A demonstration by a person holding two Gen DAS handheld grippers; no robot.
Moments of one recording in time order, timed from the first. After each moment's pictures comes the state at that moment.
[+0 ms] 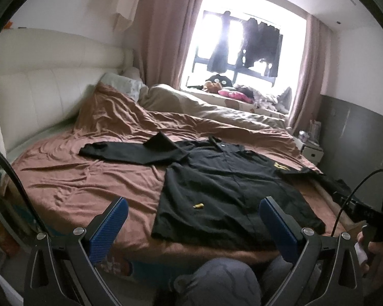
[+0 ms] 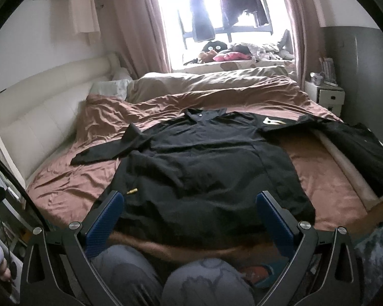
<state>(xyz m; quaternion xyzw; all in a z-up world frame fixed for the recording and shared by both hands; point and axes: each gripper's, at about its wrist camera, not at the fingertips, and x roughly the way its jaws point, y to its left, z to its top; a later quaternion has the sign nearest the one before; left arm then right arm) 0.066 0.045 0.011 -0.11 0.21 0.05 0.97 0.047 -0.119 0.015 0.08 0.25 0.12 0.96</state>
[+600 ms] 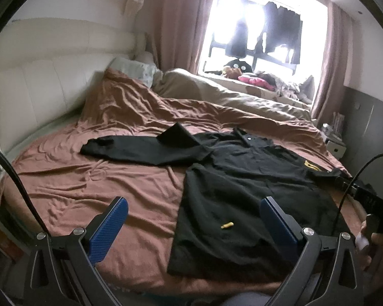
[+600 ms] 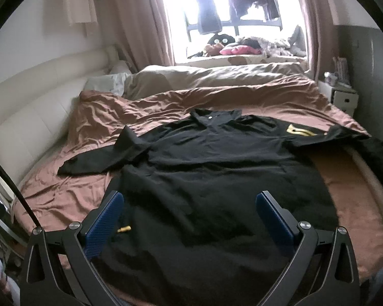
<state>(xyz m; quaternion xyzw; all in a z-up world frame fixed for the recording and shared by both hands) 0.187 0.096 -0.014 -0.11 0.26 0.09 0.95 0.196 -0.059 0.002 0.08 0.27 0.14 0.95</state>
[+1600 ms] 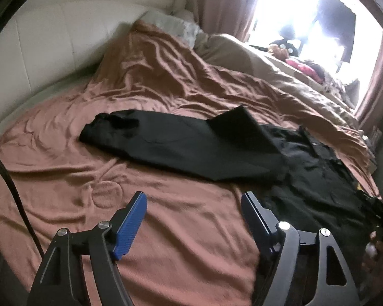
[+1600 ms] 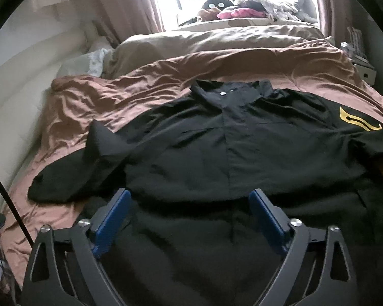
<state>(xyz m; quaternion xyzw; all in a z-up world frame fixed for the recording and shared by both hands) 0.374 0.278 -0.104 -0.18 0.35 0.15 0.91 0.442 0.014 -0.050 0.10 0.35 0.12 0.92</state>
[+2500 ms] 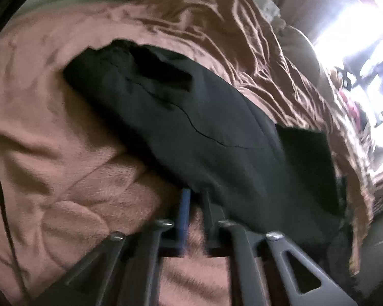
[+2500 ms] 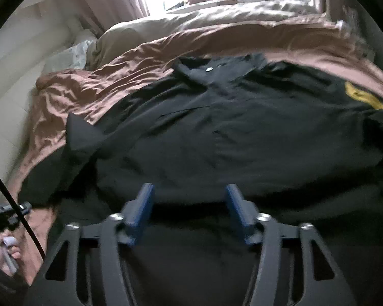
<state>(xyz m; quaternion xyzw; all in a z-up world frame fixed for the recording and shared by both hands) 0.460 0.398 -0.212 -0.39 0.38 0.21 0.81 0.497 0.016 -0.084 0.14 0.39 0.12 0.90</state>
